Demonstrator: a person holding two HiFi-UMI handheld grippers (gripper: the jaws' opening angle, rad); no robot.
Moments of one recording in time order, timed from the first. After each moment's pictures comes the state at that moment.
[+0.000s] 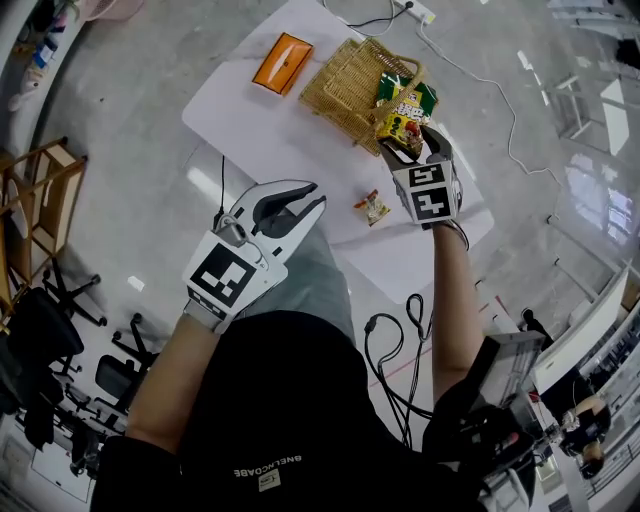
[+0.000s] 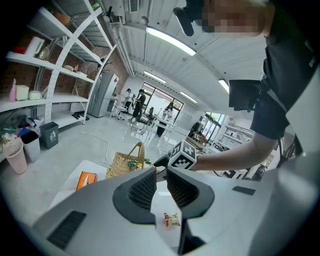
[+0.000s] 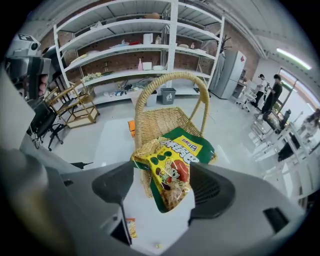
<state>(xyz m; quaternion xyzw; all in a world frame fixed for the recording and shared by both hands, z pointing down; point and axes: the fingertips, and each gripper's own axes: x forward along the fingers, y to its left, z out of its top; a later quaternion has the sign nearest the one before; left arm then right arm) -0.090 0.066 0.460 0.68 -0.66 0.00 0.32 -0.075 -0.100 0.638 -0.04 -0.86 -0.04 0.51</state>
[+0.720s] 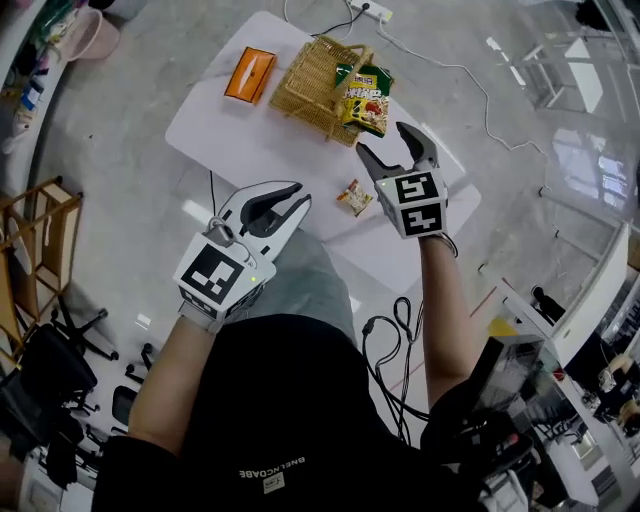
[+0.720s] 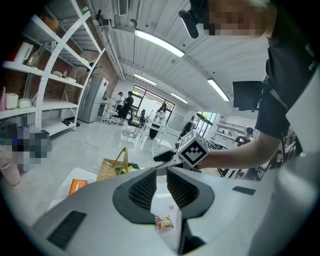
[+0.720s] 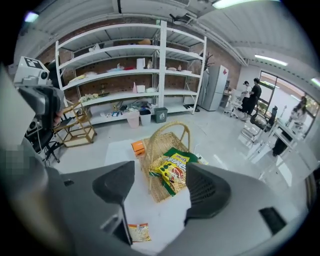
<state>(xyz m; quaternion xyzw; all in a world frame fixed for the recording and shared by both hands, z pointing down) -0.048 0.067 0.431 0.71 -0.65 0.01 0.28 -0.041 -0.082 0.541 0.02 -0.91 -0.01 0.42</state>
